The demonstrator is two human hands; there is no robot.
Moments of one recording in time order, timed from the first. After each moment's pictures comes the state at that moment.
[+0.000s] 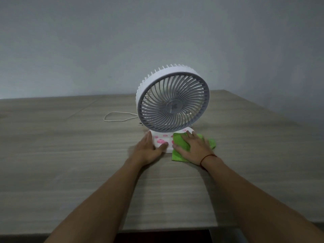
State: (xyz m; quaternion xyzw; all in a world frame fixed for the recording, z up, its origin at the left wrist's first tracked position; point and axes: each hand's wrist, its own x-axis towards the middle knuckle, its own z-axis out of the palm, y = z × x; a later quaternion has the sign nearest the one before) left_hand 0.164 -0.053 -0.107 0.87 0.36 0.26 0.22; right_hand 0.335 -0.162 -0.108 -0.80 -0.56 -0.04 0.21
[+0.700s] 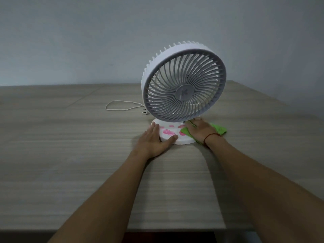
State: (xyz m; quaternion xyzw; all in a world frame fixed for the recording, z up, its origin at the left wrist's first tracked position) left_hand 0.165 -0.048 -0.115 0.88 0.41 0.18 0.18; right_hand 0.357 -0.110 -0.099 -0.83 -0.50 0.06 0.23
